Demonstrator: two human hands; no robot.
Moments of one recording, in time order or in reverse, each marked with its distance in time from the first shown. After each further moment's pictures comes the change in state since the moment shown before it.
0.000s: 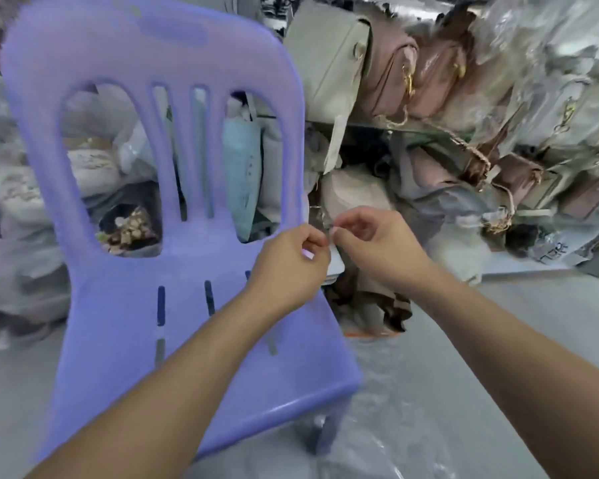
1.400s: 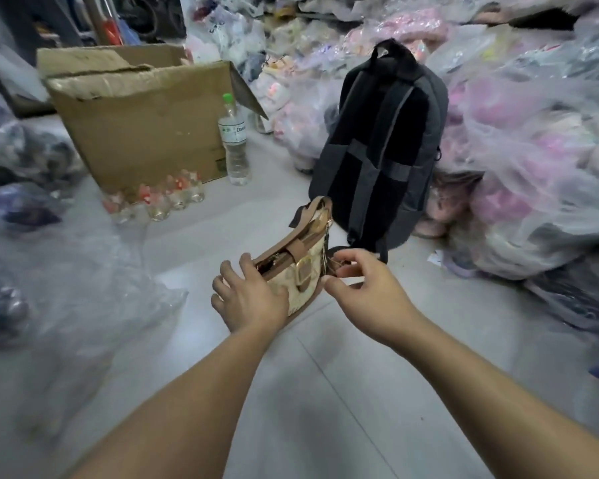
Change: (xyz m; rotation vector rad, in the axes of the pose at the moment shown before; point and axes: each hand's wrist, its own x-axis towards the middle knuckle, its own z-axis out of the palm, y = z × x) left_hand -0.441 -0.350 -0.349 0.569 1.107 -1.216; right_hand -0.271 -0.262 0.509 0.268 -1.032 -0.336
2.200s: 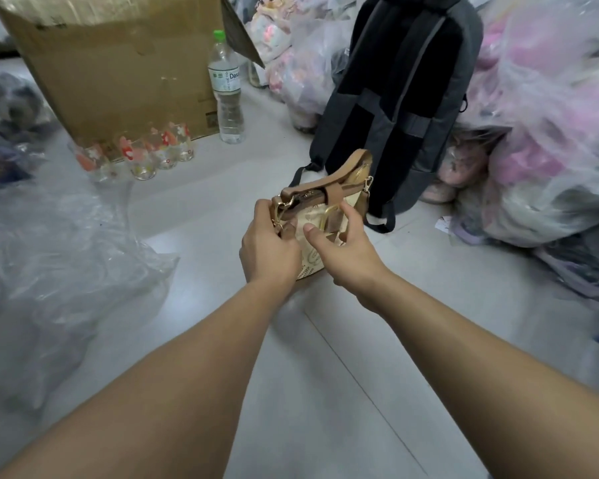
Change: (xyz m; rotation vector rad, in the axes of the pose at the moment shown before) left_hand 0.016 0.009 0.012 -0.573 0.052 0.114; right_hand 0.051 0.029 0.061 0.231 -0.015 0.128
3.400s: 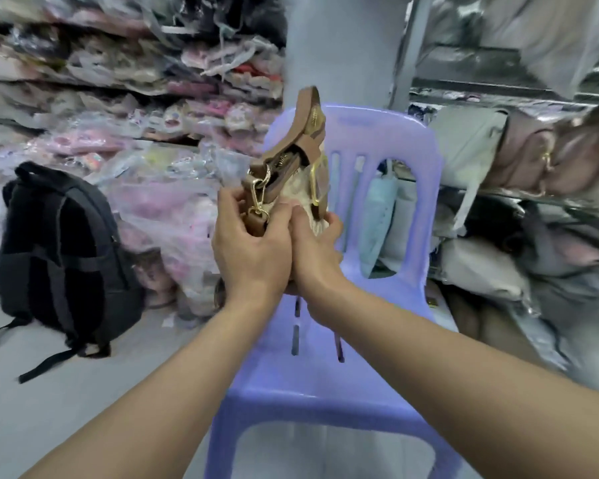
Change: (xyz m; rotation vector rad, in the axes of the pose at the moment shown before) left_hand -0.326 0.386 0.097 -0.861 -0.359 0.462; right_hand -0.268 -0.093 -0.377 0.283 0.879 -0.008
